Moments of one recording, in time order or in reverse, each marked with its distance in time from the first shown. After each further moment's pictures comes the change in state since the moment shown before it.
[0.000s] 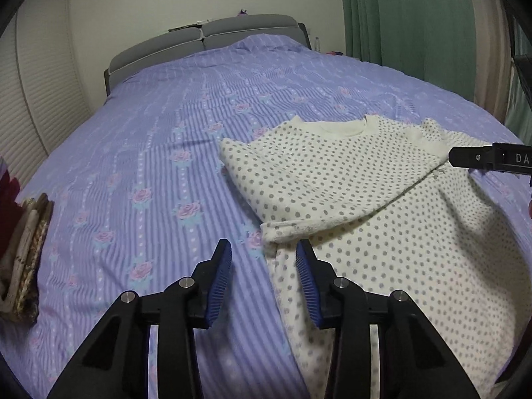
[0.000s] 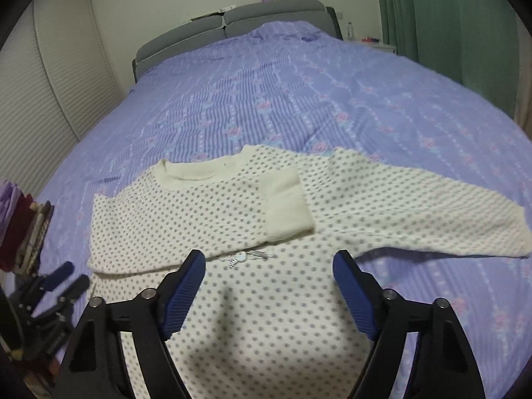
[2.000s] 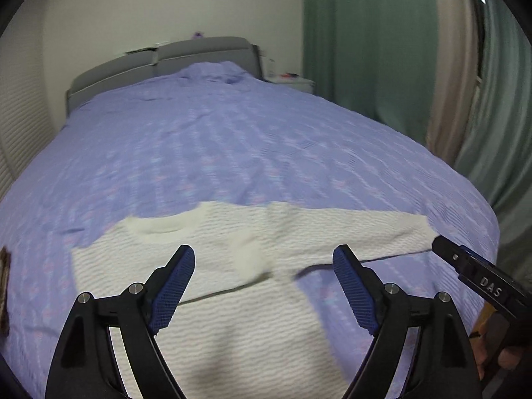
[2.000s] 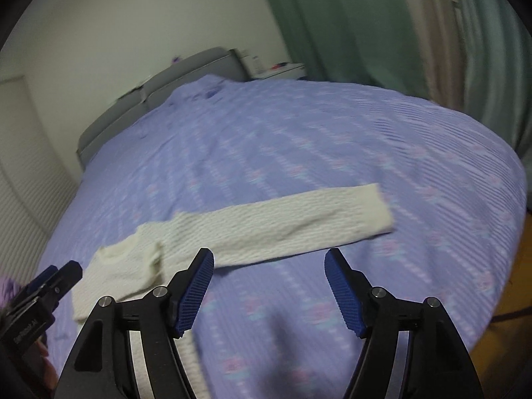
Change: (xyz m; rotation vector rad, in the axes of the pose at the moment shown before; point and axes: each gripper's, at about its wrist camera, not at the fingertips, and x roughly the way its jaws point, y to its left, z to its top) left arm -0.047 -0.216 0.118 0.018 -0.057 -0.173; right arm -0.122 -0.174 -0.029 0.344 -0.222 -0.162
